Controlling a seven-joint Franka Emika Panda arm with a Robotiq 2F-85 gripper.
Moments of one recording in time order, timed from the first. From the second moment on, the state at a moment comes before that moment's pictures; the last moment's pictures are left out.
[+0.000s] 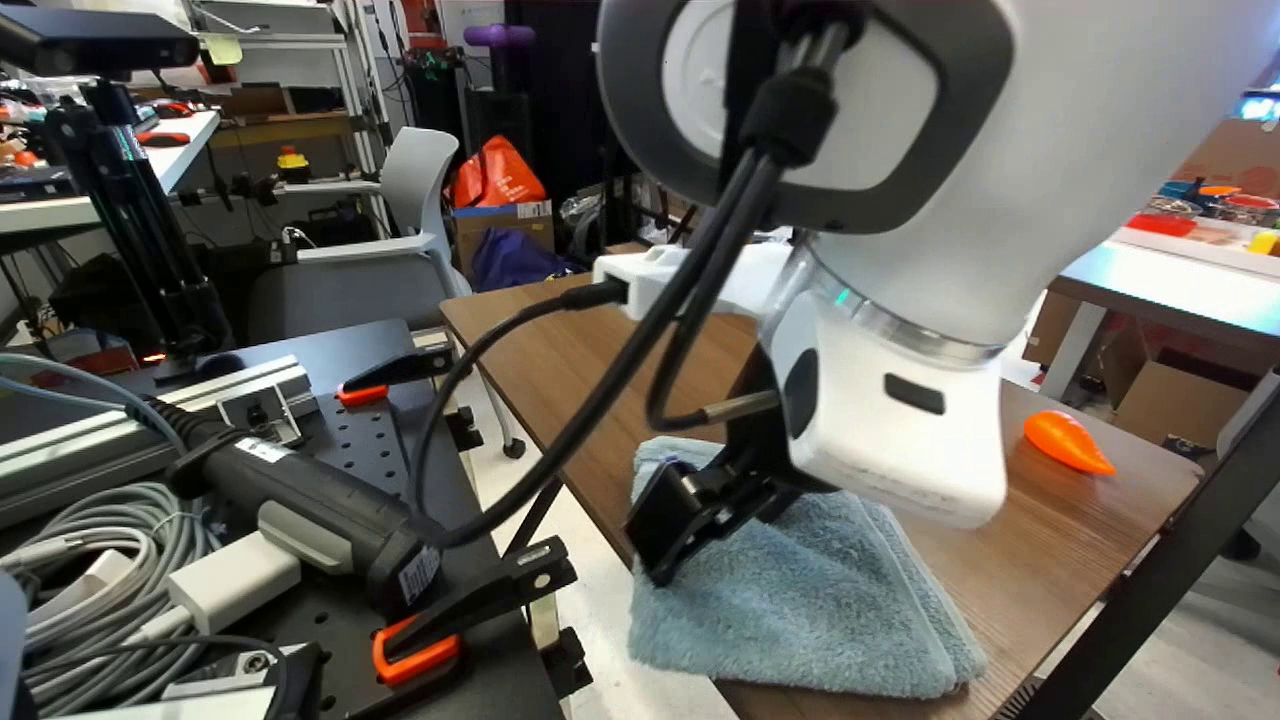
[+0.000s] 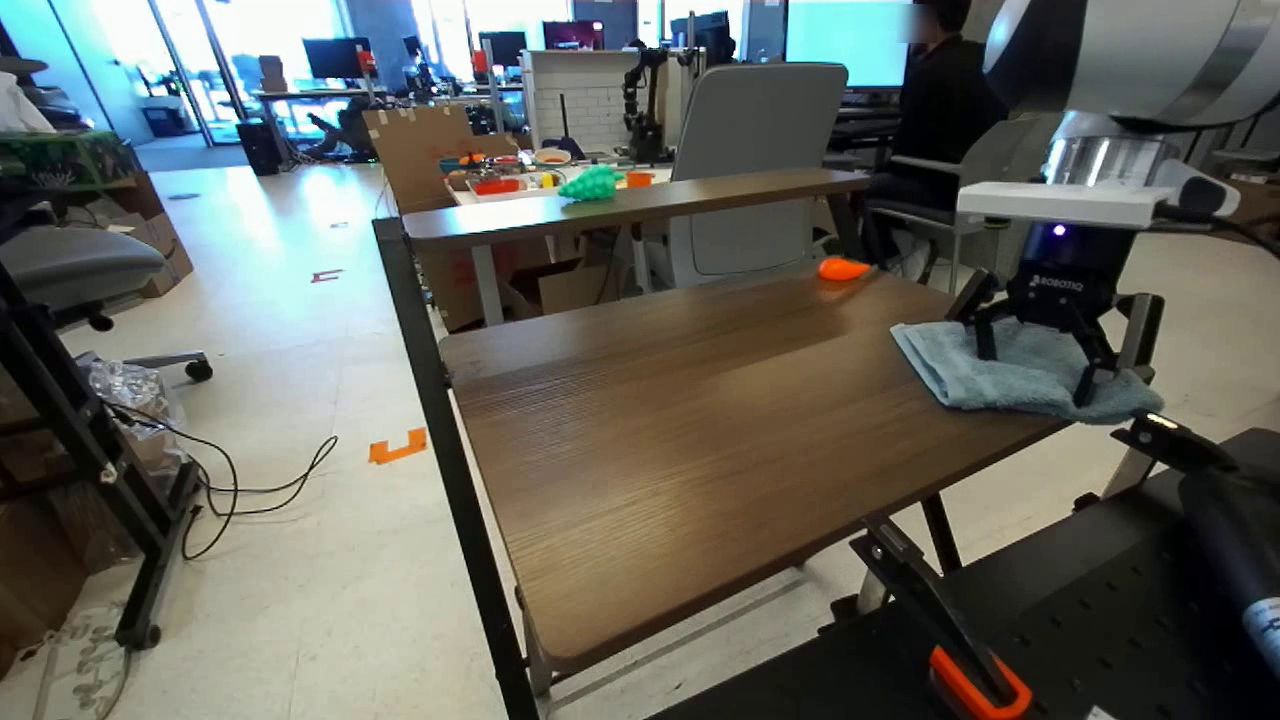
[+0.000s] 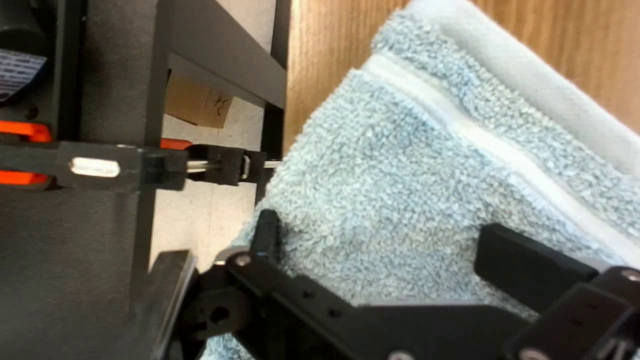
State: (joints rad) arm -0.16 0.57 -0.17 -2.16 0.43 2.43 0.75
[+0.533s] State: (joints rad) arm -0.17 0.71 -0.07 -1.88 0.55 2.37 0.79
